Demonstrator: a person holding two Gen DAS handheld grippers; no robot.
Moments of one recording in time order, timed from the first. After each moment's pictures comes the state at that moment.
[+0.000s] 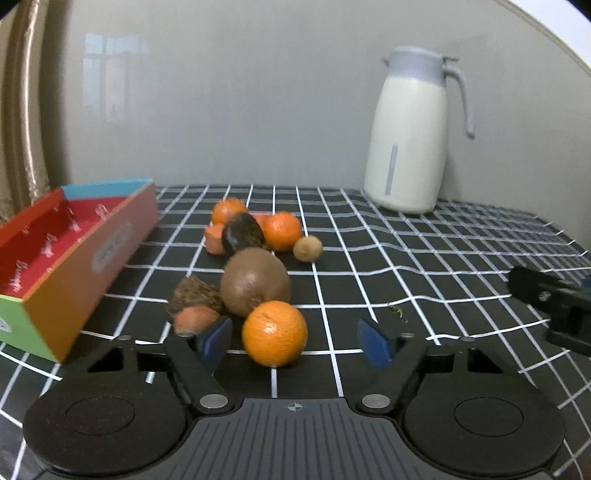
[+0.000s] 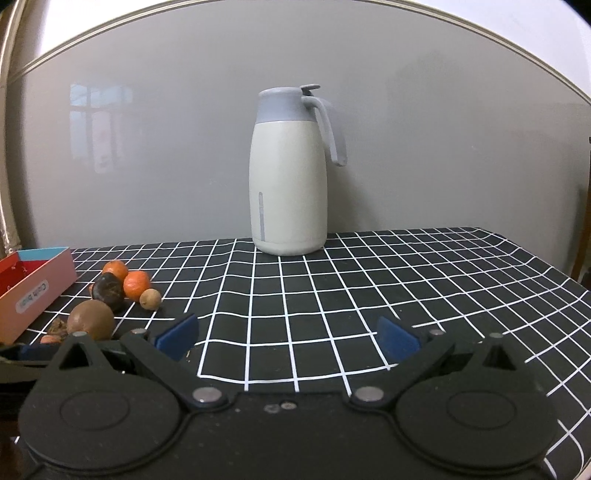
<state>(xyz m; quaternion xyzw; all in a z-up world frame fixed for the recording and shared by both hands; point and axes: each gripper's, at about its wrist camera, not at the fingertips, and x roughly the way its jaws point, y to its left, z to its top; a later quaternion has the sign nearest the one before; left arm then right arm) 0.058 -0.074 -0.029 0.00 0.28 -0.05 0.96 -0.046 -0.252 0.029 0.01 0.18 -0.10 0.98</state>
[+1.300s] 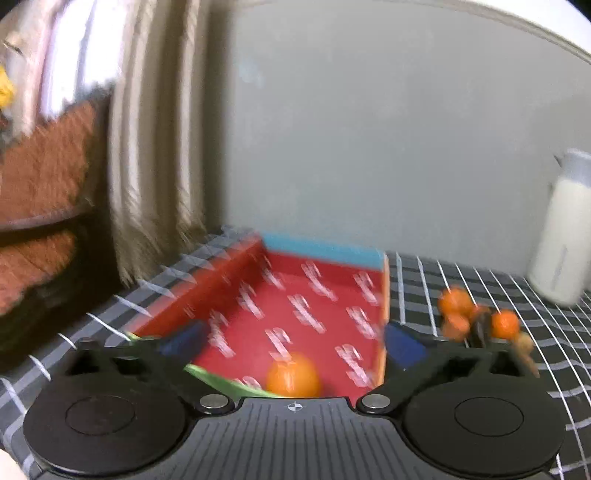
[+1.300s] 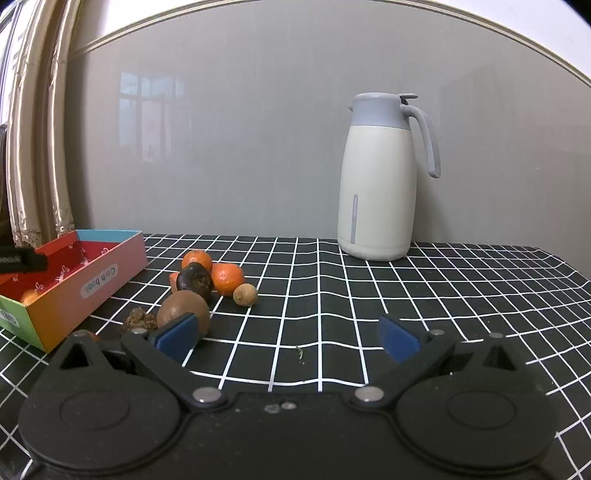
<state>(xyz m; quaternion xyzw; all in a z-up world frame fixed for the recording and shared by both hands) 0.051 0.089 0.010 -0.03 0.18 0.14 0.97 -0.034 -0.180 0.029 -0.02 0.18 -0.02 0.98</state>
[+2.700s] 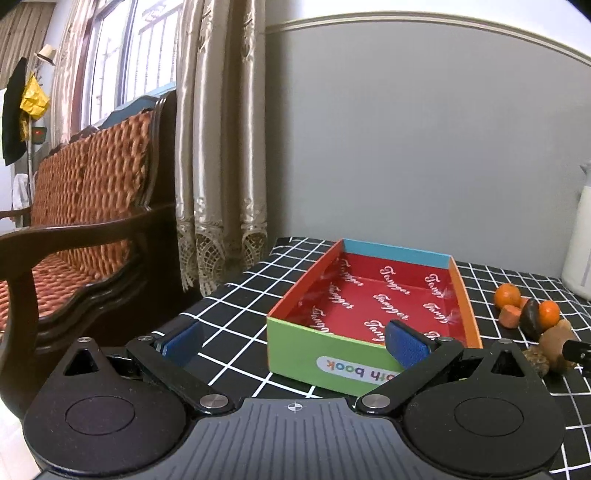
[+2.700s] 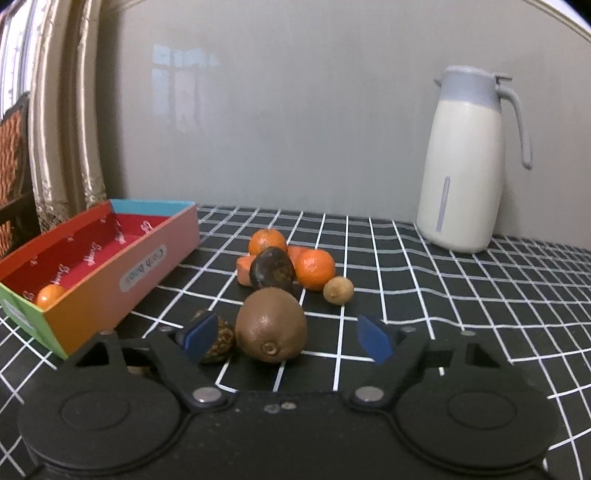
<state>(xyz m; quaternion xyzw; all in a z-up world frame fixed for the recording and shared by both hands) -0.006 0.156 0.003 -0.02 0.18 0.18 0.97 0.028 -0.109 0.010 -0.04 0.24 0.04 0.97</state>
